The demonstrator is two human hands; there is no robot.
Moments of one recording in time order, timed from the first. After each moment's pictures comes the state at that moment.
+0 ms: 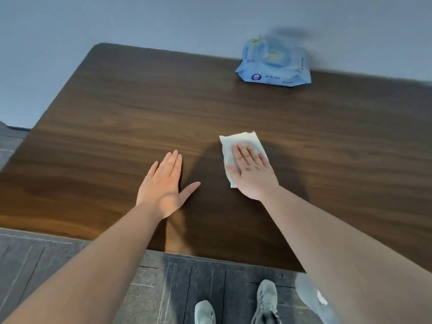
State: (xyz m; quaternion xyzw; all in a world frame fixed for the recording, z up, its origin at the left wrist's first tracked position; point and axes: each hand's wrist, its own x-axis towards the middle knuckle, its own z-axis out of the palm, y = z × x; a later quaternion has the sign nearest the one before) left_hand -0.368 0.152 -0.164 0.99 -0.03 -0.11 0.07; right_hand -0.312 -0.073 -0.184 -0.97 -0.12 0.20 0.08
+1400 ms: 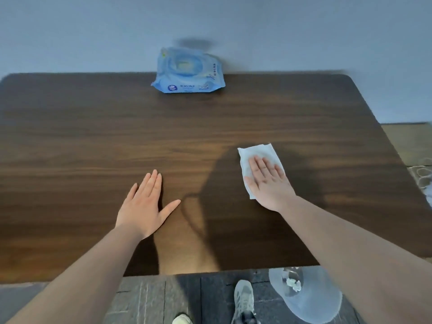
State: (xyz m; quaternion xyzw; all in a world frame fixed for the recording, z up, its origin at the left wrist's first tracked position) left_hand -0.366 0.009 -0.161 0.98 -0.10 -0.16 0.04; right_hand -0.350 -0.302 -0.170 -0.98 0.00 0.20 0.07
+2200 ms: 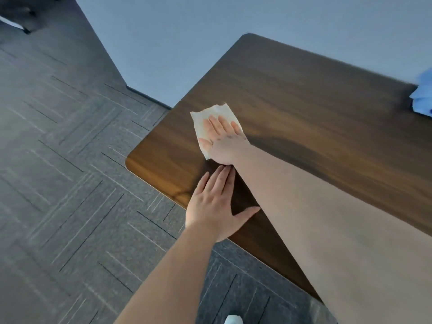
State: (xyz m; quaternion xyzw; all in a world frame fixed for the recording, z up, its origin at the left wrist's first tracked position) left_hand -0.433 0.282 -0.178 0.98 0.12 -0.08 0.11; right_hand -0.273 0.287 -0.191 -0.89 -0.41 0.17 0.04
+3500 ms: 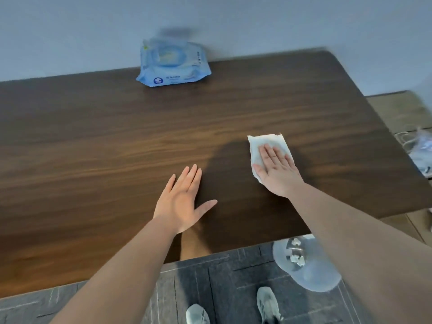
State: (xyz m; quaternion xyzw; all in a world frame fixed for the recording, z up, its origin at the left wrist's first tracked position) left_hand -0.383 -0.042 -0.157 0.96 -0.24 -0.15 0.08; right_hand -0.379 -0.311 -0.171 -0.97 0.09 0.20 0.10
